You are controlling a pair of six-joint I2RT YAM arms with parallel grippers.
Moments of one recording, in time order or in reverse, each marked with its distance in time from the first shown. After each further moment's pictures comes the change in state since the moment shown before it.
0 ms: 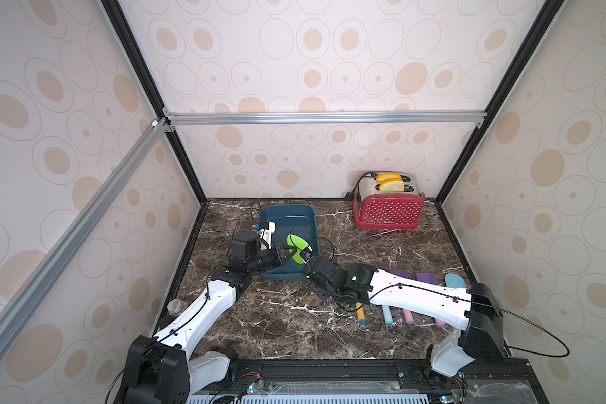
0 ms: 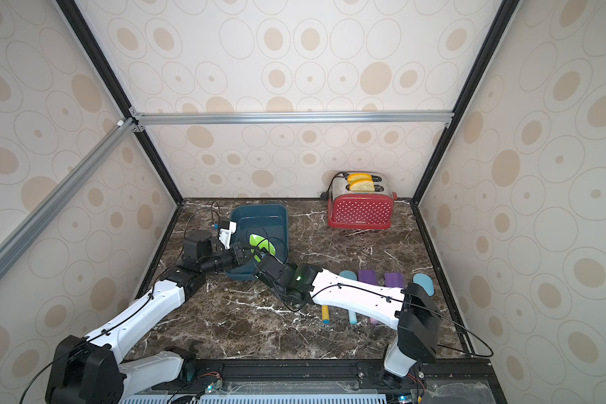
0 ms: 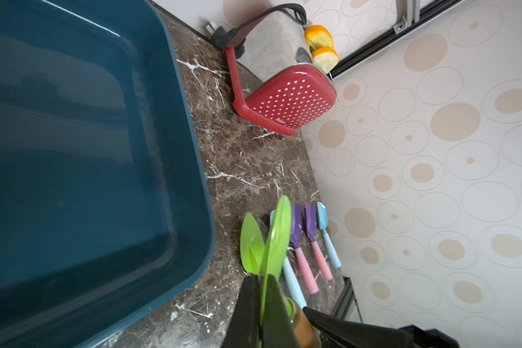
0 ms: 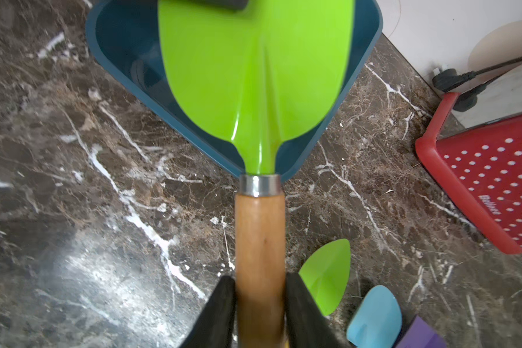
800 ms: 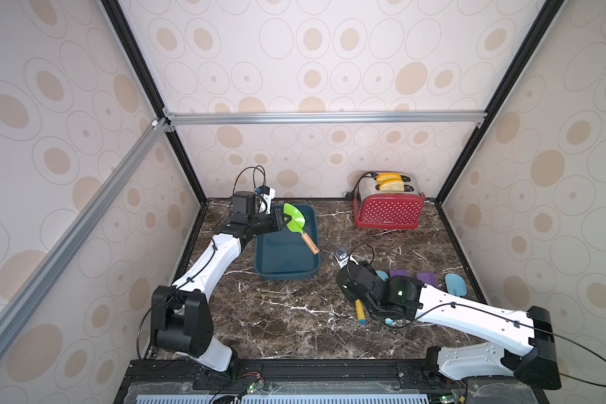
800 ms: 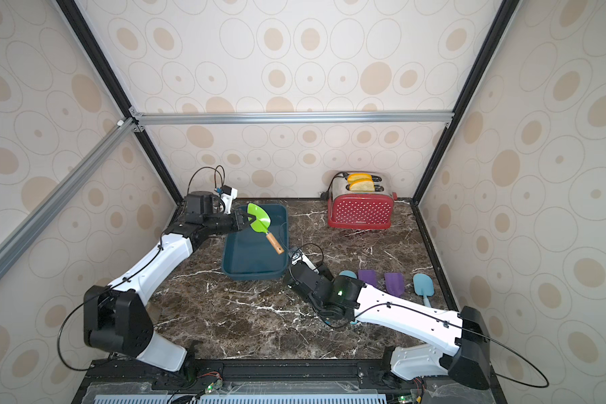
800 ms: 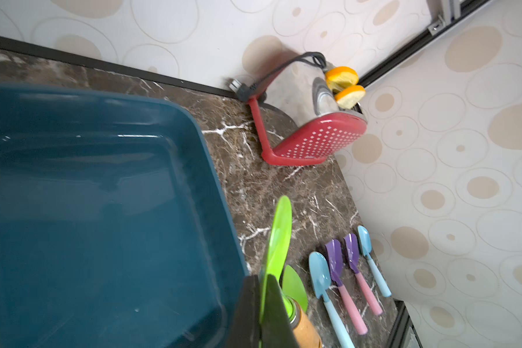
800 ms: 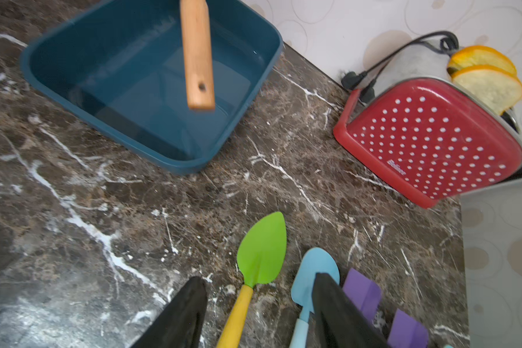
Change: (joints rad) left arm 0.149 0.433 0.581 -0.288 0.051 0.314; right arm -0.016 -0.377 -0.284 -0.003 0.187 0.064
